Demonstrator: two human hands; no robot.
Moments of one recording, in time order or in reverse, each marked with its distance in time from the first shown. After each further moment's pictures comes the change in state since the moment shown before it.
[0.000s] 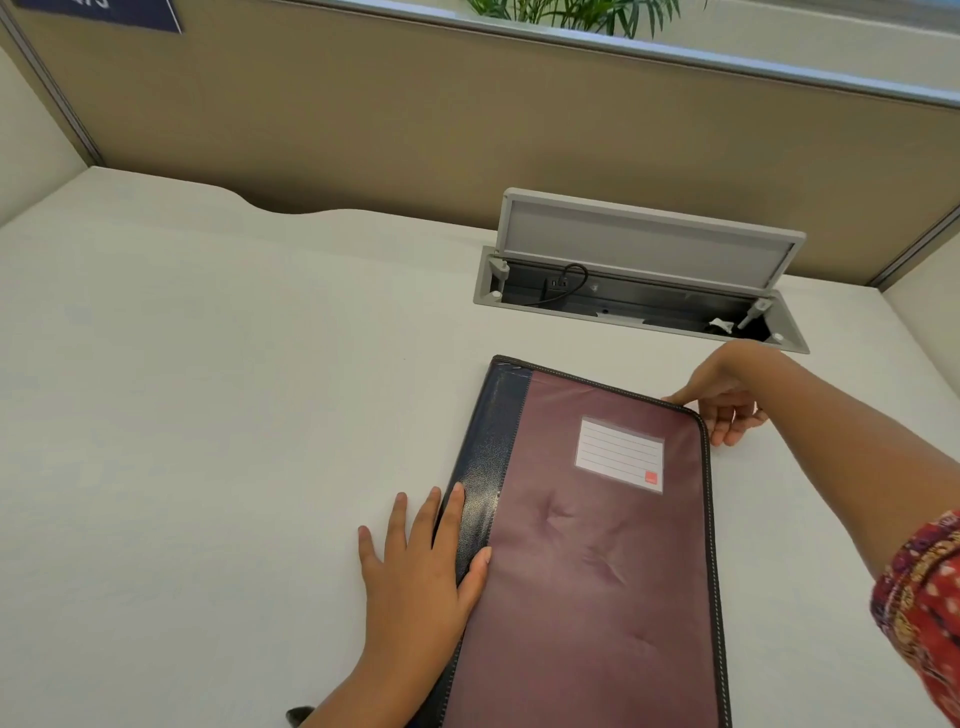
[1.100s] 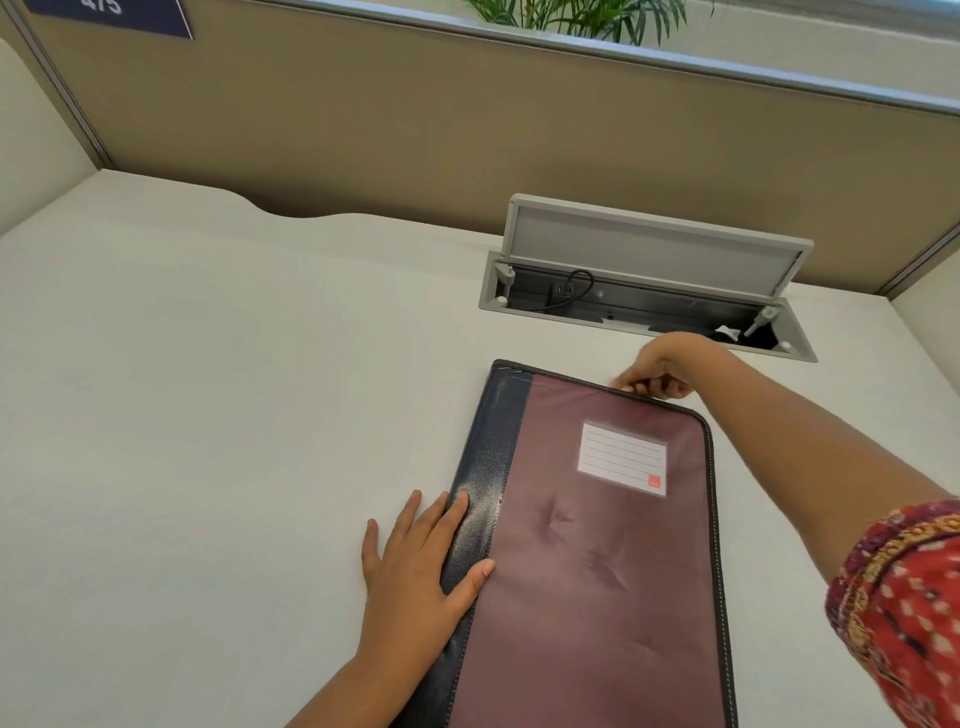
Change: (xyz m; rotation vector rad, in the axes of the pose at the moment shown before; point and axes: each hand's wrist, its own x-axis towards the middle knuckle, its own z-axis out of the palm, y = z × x) left_hand 0.006 -0.019 0.012 -0.355 0.120 0.080; right_hand -0.003 -0.065 0.001 0.101 0.214 -0.178
